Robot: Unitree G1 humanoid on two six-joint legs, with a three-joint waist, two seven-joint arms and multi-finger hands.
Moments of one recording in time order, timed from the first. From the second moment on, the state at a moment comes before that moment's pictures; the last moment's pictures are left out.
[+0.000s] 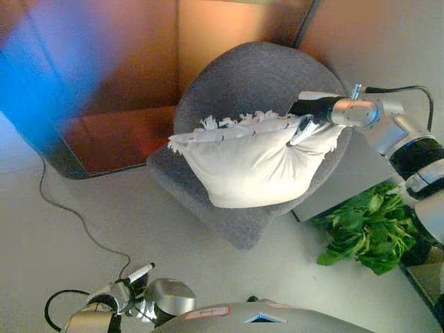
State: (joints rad) left arm -0.11 0.38 0.04 1.24 -0.63 0.31 0.11; right arm -1.09 -0.78 0.92 0.80 -0.07 0.02 0.50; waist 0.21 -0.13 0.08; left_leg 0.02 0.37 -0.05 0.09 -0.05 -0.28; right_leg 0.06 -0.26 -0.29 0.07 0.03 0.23
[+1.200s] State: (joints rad) left arm -0.18 0.30 -0.05 1.24 -0.77 0.12 -0.05; right arm -1.38 -0.78 0.73 1.25 -0.01 0.35 0.14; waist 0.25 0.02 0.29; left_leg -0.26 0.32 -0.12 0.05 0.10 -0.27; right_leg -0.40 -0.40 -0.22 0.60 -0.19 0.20
